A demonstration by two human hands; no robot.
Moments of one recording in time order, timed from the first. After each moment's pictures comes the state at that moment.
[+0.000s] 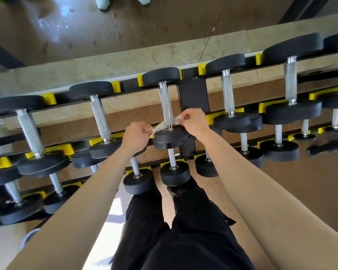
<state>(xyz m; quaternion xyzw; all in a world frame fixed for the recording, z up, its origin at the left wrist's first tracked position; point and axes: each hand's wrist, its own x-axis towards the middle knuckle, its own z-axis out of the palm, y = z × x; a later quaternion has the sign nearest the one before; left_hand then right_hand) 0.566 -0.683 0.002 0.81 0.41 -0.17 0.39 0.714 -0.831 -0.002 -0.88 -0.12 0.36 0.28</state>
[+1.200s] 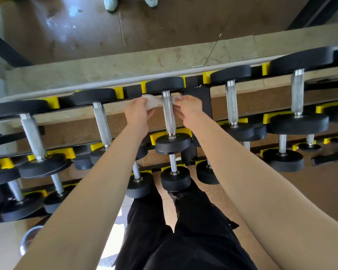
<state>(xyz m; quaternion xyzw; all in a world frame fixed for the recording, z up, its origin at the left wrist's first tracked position) 0.653 -0.661 0.022 0.34 0.62 0.14 0.70 0.751 -0.760 0.011 -0.66 0.23 0.42 0.58</state>
